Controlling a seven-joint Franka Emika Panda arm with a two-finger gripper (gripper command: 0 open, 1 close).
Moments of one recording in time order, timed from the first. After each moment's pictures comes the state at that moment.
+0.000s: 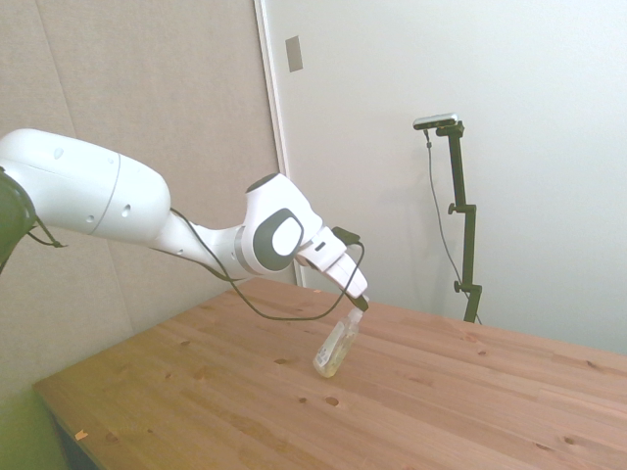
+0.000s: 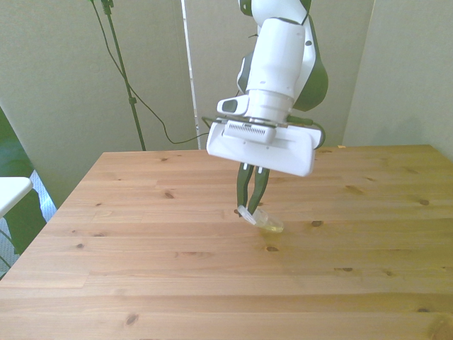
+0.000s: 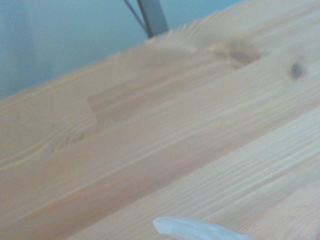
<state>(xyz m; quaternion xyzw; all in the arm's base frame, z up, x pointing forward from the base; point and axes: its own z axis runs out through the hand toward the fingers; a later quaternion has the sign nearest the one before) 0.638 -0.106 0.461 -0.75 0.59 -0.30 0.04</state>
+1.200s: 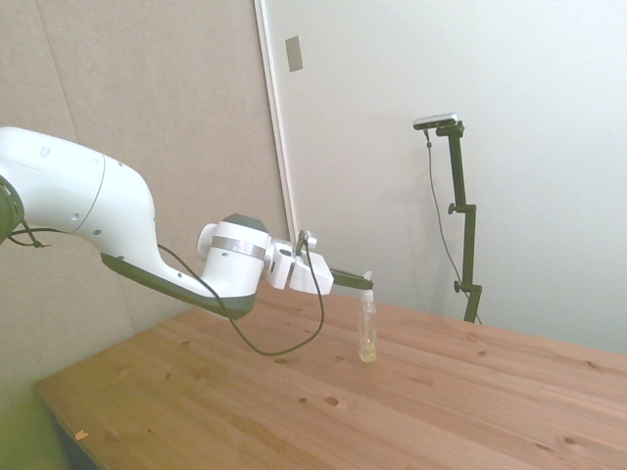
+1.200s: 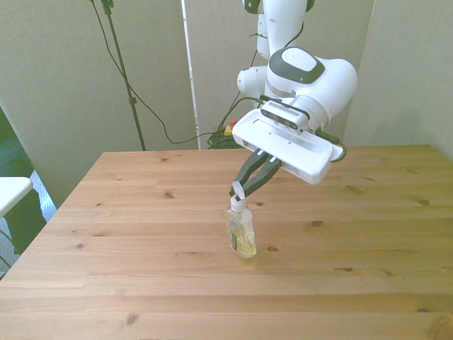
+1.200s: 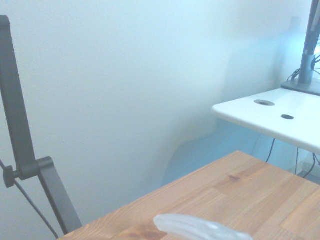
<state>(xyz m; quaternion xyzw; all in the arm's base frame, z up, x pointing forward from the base) 0.621 -0.051 0.423 -0.58 0.59 -0.56 -0.04</state>
